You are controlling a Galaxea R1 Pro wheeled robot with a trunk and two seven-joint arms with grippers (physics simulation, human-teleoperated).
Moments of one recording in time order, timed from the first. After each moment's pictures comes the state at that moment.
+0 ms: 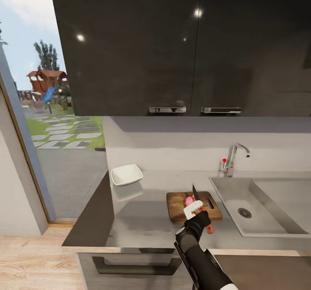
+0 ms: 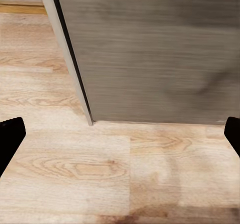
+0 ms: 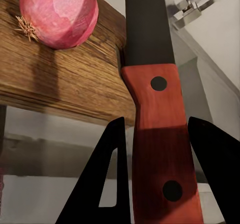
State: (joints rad) left arm 0.28 0.12 -0.06 -0.97 0.16 -0.16 -0.02; right arm -0.43 0.17 0.32 -0.94 0.39 0.75 -0.59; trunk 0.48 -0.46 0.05
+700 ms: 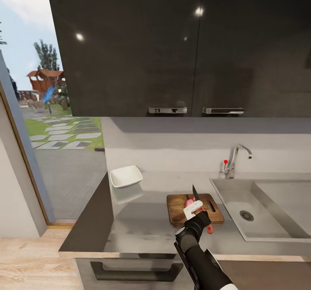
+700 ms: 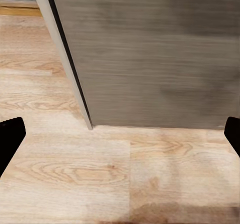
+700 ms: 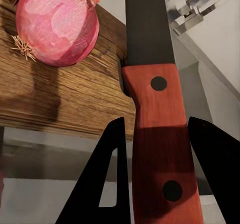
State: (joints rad) left arm 0.28 0.12 -0.06 -0.97 0.16 -0.16 -0.02; right arm -0.43 0.17 0.32 -0.94 0.39 0.75 -0.59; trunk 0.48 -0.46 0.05
